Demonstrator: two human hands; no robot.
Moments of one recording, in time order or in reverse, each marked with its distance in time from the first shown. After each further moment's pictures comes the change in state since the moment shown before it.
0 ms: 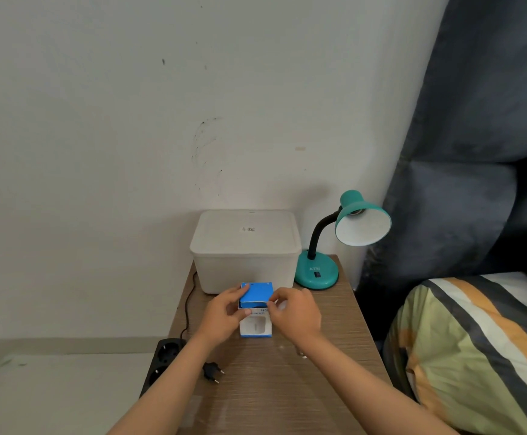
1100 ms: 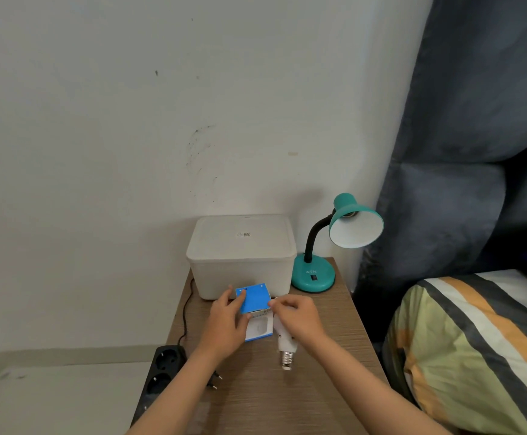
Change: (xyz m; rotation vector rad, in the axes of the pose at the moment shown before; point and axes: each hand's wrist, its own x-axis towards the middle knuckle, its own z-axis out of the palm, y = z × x) left_hand -0.017 0.023 0.013 0.435 0.113 0.052; right_hand -0.007 0.002 -0.021 0.609 -0.172 0.284
